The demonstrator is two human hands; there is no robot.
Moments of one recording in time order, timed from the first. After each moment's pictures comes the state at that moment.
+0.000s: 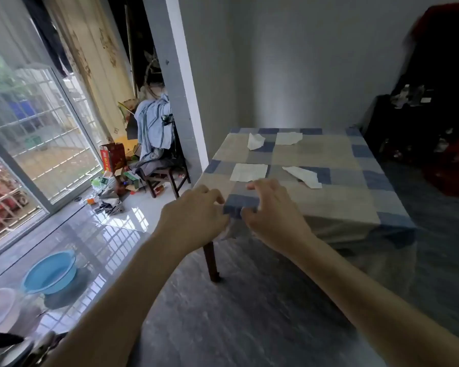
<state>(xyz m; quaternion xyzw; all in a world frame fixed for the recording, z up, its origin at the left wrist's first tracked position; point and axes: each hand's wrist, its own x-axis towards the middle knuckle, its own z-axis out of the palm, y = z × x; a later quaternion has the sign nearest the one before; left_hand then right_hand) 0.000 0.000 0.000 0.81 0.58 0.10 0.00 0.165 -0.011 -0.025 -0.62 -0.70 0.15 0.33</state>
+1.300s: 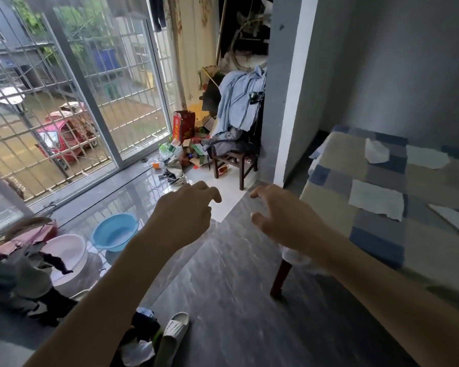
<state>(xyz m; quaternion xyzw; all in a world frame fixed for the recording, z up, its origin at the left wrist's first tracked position) -0.376 0.201 -0.033 0.73 0.68 0.07 -0.02 -0.179 0.248 -0.050 -0.49 -0.85 0.13 0.15</state>
